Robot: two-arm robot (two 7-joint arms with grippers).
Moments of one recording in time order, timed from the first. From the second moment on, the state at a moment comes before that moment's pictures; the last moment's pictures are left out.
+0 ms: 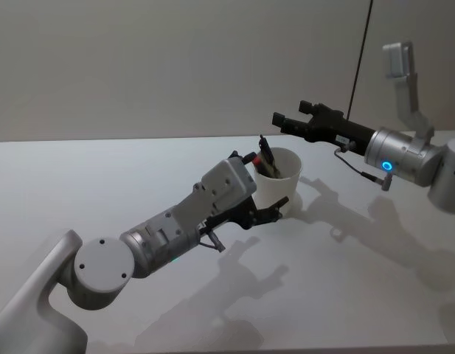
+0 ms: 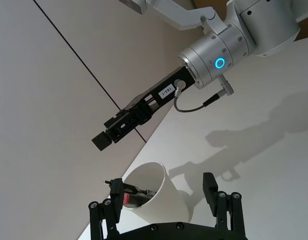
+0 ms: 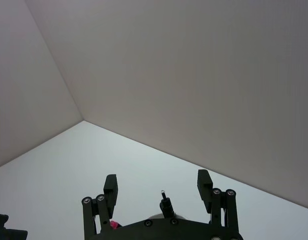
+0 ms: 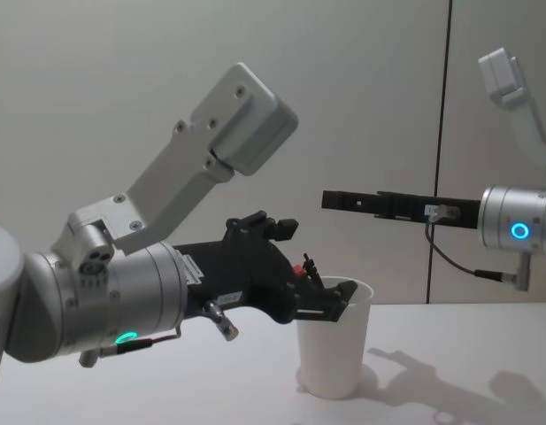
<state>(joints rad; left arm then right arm) -0.36 0.29 0.41 -1.43 0.14 -0.08 -0.45 0.94 0.08 -0.25 -0.44 0.37 -0.06 0.87</state>
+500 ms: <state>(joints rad) -0.36 0.29 0.41 -1.43 0.14 -0.08 -0.45 0.94 0.08 -0.25 -0.44 0.37 -0.06 0.87</state>
